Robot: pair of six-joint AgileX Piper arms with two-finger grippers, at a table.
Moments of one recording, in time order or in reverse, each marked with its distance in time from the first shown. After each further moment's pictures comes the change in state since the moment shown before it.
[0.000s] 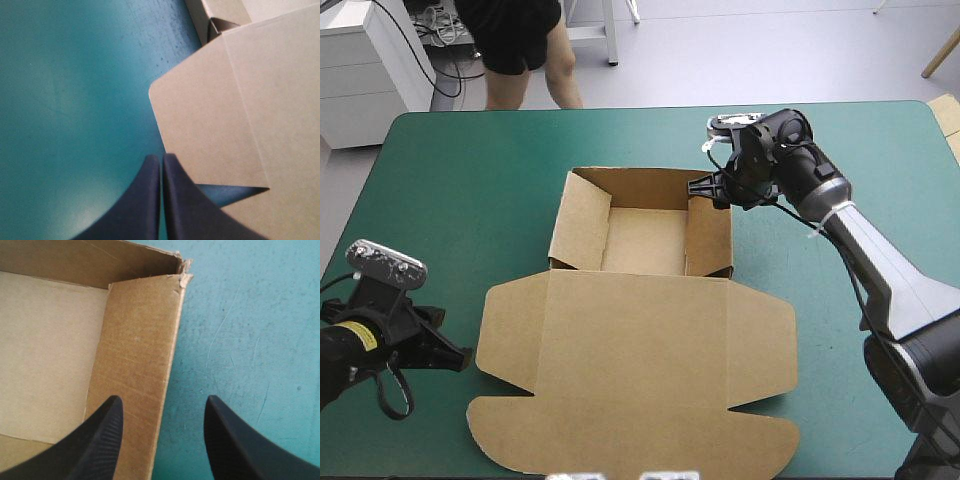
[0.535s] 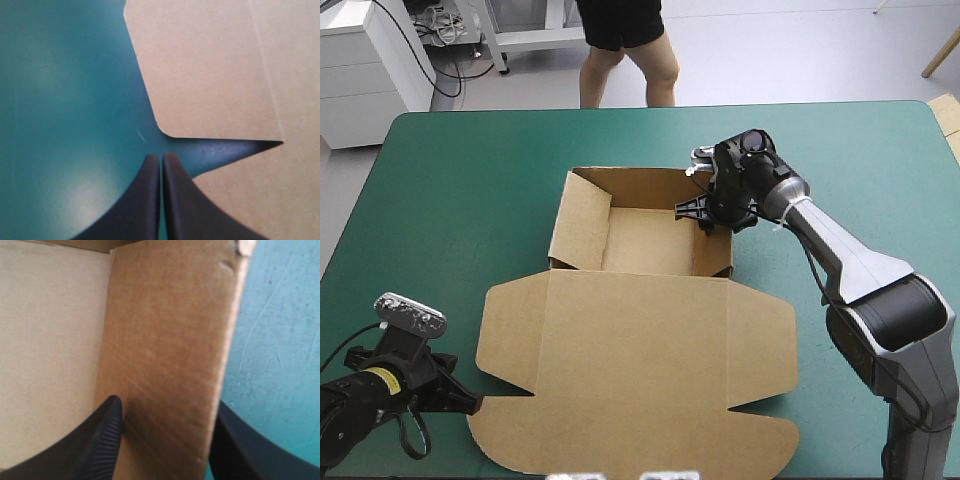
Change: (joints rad) left arm 0.000 -0.131 0.308 -0.013 -0.081 -0.013; right arm 0.000 0.181 0.002 0.052 -0.017 0.003
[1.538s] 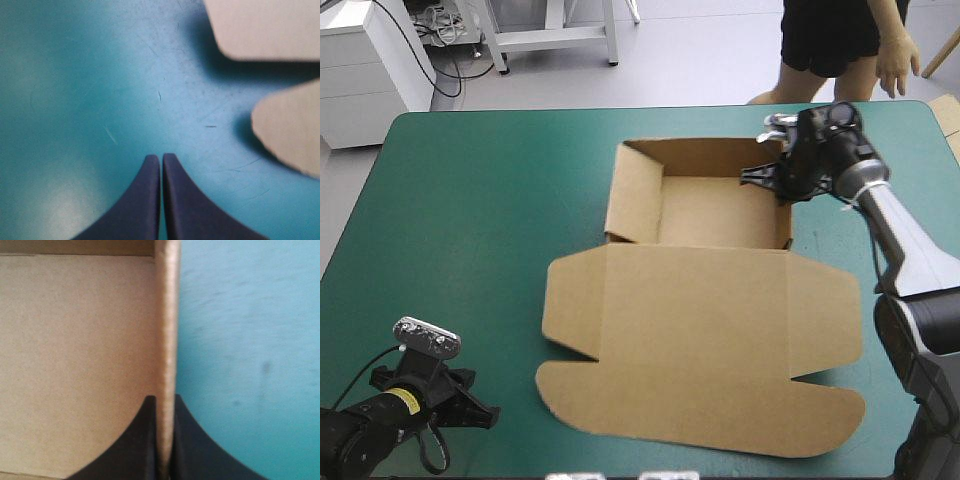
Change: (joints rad) left arm 0.000 -0.071 0.215 -0.059 -0.175 -0.013; right arm -0.255 -0.086 0.002 0.036 -0.002 -0.096
